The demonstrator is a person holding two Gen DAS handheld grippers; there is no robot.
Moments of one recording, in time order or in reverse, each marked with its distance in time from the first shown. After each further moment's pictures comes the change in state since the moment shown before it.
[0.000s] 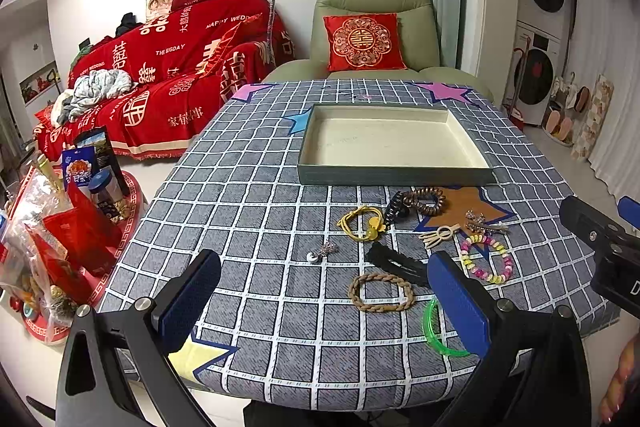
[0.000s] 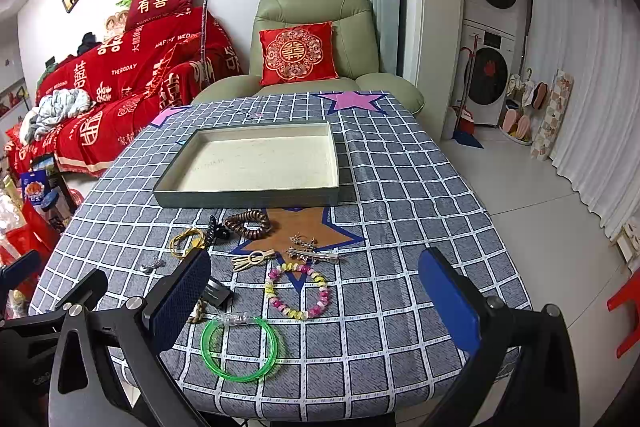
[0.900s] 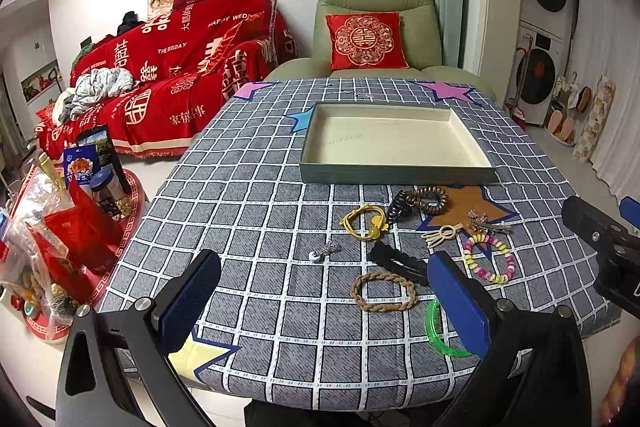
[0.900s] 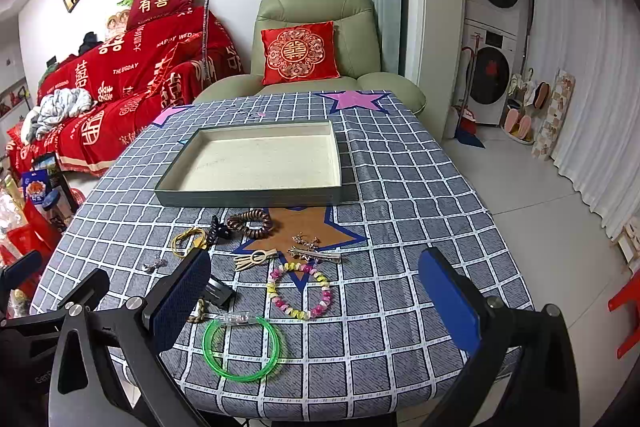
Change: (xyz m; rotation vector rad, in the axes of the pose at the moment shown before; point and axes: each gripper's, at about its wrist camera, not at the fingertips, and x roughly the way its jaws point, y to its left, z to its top) left arm 0.002 0.003 -0.001 -0.003 0.006 0.004; right arm -0.001 0.000 0.000 0.002 0.001 0.000
